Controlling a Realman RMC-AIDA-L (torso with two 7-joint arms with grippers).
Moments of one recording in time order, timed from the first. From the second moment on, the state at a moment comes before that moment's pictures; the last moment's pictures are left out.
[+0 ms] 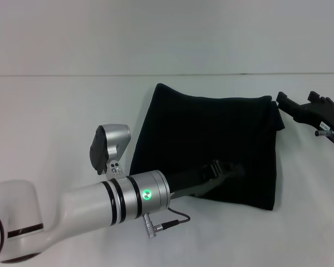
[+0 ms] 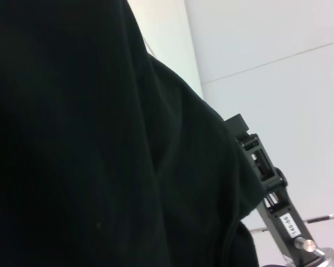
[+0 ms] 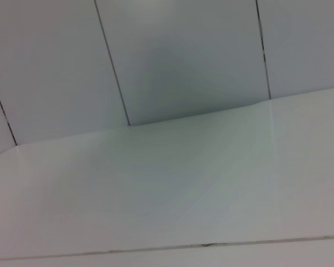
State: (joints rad) left arm -0.86 -2.18 0.28 -0.12 2.07 1.01 -1.87; right arm 0.66 2.10 -0.56 -0.15 -1.23 -0.78 0.81
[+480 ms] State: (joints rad) left arm -0.82 -2.18 0.27 -0.10 2.07 1.19 -1.80; right arm 0.65 2.10 -0.54 -0.15 -1.23 -0.79 0.81
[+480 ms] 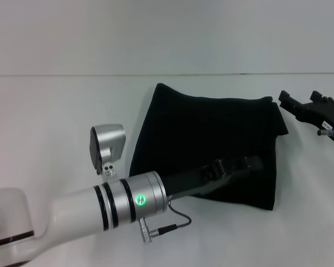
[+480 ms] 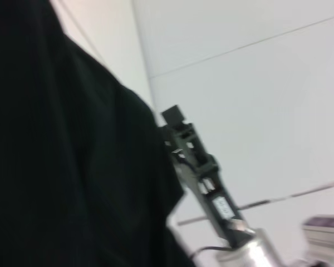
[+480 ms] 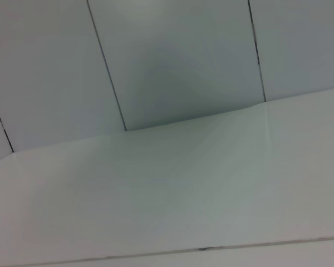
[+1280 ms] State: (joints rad) left arm -0.66 -2.13 0.37 0.42 2.06 1.73 -1.87; right arm 0.55 2.10 -0.73 -0.16 -1.44 -1.14 0.81
